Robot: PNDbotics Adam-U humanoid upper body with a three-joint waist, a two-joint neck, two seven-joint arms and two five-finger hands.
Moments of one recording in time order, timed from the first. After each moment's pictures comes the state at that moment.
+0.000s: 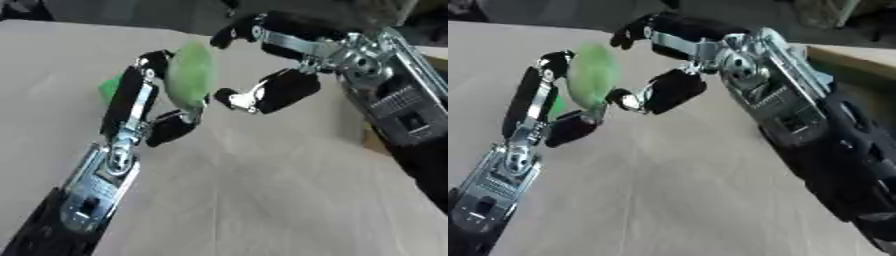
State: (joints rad) left arm -0.57 0.24 -0.37 -1.68 -0.56 0.05 0.17; right arm -0.97 -0.41 0.48 -1.77 0.58 0.23 0.63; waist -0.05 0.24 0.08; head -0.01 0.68
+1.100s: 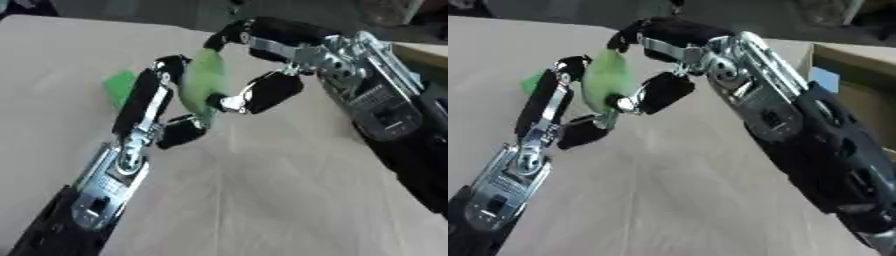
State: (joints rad) left arm -0.59 0.22 -0.39 -1.66 -0.59 0.04 0.14; right arm -0.98 -0.38 0.50 -1.69 0.63 0.17 0.64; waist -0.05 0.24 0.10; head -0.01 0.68
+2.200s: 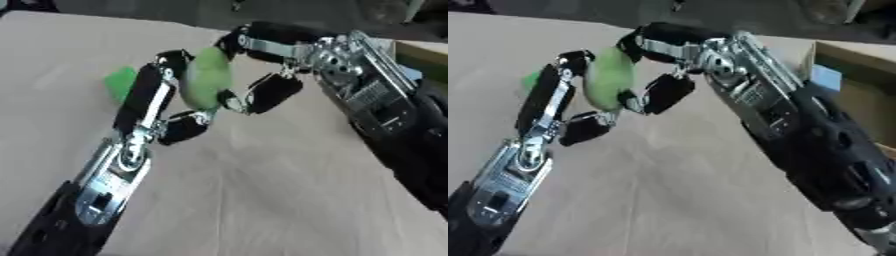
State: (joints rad) left arm -0.60 0.22 -0.39 -1.66 -0.62 0.03 0.14; right arm -0.98 -0.37 0.50 -1.67 0.47 0.25 0.61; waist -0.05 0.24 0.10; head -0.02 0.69
